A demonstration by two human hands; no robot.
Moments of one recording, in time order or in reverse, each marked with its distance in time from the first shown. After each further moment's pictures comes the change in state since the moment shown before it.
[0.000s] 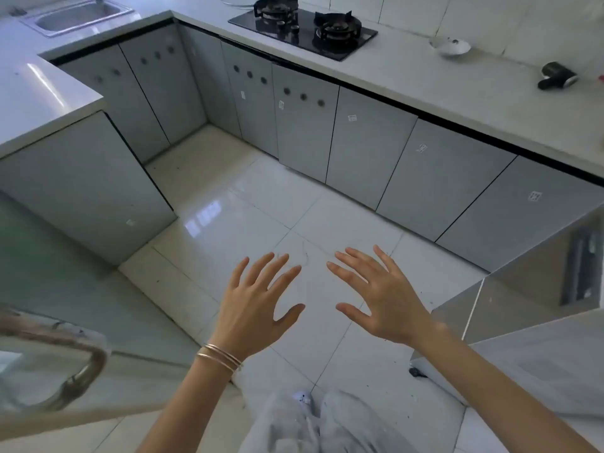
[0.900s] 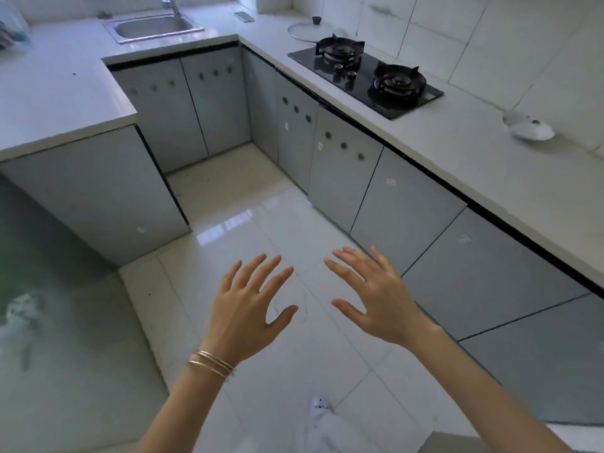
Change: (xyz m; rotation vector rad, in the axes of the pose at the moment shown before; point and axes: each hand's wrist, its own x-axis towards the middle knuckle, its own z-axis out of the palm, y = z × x) left_hand 0.231 -0.035 0.029 0.006 0.151 -0.277; right_hand 0.217 0.210 -0.022 0.076 0.020 -0.234
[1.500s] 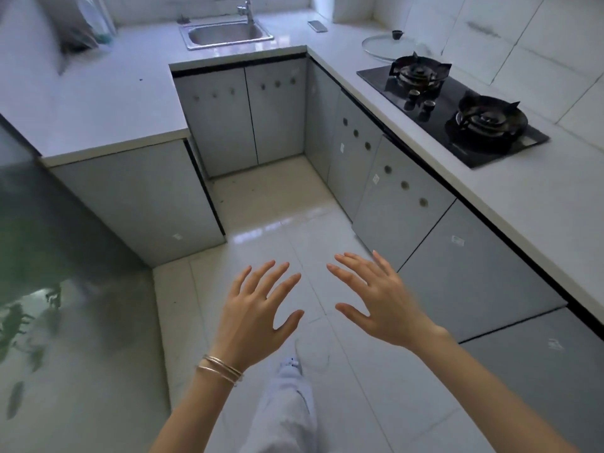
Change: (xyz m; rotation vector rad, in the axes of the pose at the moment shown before) left_hand 0.151 -0.099 0.036 0.054 0.059 -0.177; right_hand 0.216 0.108 0.039 0.047 -0.067 -0.248
